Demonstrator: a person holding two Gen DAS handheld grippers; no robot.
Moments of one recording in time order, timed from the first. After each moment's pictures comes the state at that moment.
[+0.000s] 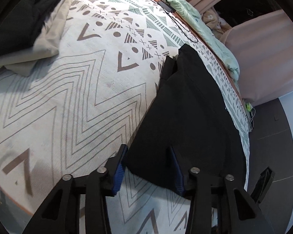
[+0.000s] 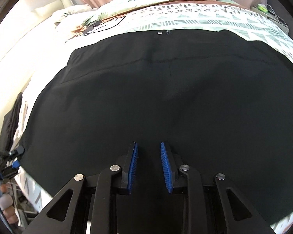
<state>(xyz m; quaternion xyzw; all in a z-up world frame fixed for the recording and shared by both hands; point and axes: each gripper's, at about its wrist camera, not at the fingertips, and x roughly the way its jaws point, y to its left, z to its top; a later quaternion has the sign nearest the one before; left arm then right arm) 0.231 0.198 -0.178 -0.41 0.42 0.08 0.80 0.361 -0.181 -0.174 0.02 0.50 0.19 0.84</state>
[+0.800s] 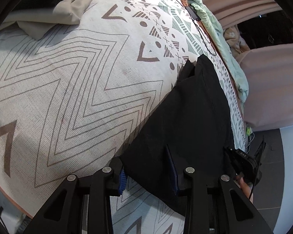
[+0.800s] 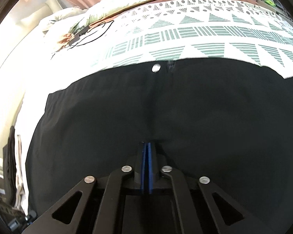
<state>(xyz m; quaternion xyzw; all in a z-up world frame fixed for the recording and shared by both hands) 0.227 0.200 -0.195 -0.50 0.41 0.13 0.75 0.528 -0.152 -0.169 0.06 0.53 0.19 0.82</state>
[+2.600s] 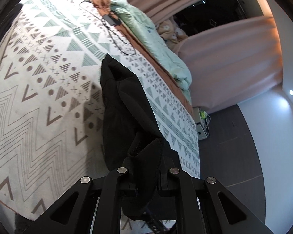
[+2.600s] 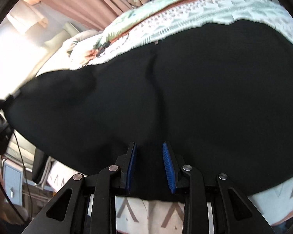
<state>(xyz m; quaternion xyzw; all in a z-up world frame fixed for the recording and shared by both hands) 0.281 0.109 -0.028 -0.46 0.33 -0.04 0.83 0.312 -0.245 -0.167 0.17 0.49 0.25 0.82</state>
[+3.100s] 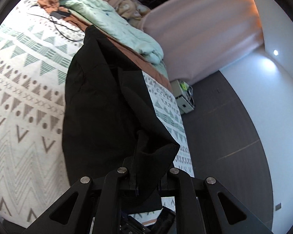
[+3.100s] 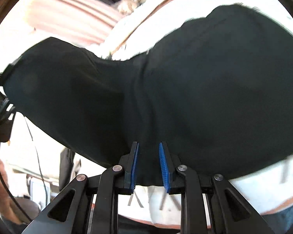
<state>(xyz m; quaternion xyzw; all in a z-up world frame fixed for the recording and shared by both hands) 0.340 -0.029 0.019 -0.38 0.36 -0.14 0.84 0.301 -0.333 -0.149 0.30 0.45 0.26 0.80</state>
